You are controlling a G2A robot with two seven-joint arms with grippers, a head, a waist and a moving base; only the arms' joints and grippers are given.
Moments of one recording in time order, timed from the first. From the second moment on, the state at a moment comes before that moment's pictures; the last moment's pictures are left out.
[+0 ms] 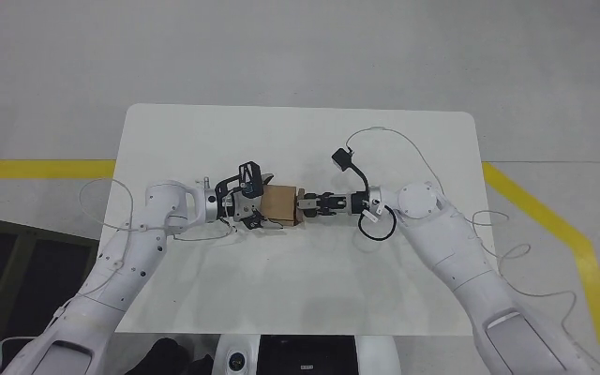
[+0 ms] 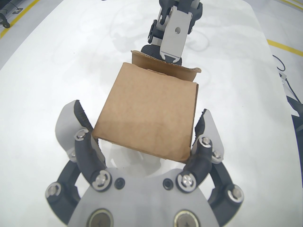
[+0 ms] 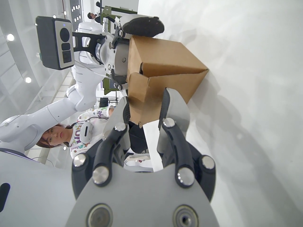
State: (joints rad) left arm 0.94 -1.01 -1.03 -1.35 1.25 -0.99 -0.06; right arm -0.74 -1.28 0.87 -0.99 0.23 -0.44 1.09
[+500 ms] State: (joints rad) left arm 0.94 -1.01 -1.03 -1.35 1.25 -0.99 -0.06; right arm -0.72 -1.27 0.87 -1.04 0.14 -0.38 1.13
